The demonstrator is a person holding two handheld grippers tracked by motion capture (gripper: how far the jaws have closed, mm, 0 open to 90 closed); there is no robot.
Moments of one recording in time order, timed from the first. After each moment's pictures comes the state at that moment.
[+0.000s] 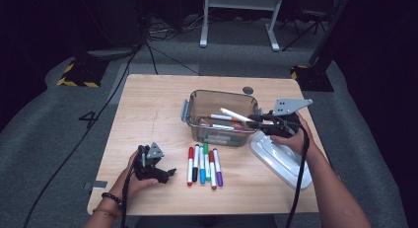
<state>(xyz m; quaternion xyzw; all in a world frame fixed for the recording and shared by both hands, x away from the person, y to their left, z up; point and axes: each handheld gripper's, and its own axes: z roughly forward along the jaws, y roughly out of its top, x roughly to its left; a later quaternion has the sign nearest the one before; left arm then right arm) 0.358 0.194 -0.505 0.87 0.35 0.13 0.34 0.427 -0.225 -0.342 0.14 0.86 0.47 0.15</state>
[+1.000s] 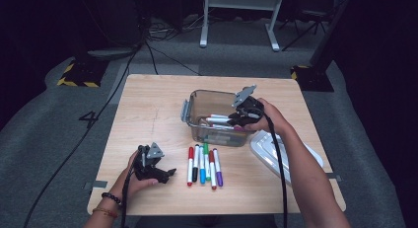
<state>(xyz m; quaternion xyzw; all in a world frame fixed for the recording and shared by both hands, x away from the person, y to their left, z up) 0.358 0.194 -0.505 0.87 0.35 0.13 0.34 0.506 -0.148 -0.385 0.11 0.95 0.27 0.09</state>
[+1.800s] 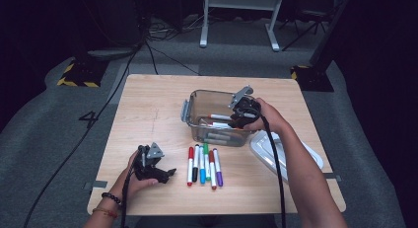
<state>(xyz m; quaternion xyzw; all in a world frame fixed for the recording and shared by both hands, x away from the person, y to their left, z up) 0.358 0.194 -0.505 0.87 0.35 0.13 0.34 0.515 -0.145 -0.395 0.13 0.96 0.23 0.09</state>
